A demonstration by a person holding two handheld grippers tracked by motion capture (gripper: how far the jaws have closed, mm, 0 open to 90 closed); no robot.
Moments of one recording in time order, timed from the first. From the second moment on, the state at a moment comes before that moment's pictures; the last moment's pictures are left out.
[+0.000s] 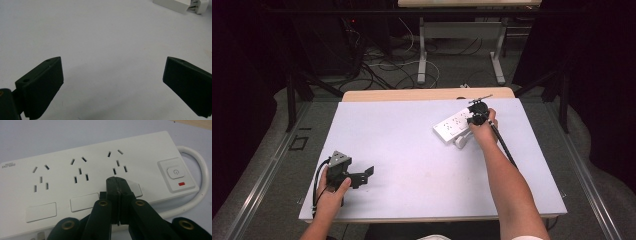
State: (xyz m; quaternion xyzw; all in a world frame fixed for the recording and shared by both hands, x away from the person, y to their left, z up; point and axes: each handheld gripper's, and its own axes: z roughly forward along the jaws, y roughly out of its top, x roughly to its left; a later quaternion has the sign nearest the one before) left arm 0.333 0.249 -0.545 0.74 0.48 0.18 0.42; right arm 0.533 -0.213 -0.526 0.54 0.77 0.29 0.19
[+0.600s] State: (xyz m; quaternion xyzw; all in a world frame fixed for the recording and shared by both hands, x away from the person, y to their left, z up) left arm 0.334 0.247 -0.546 0.74 0.48 0.18 0.42; right arm 0.532 -0.218 -0.521 0.55 0.76 0.28 0.18
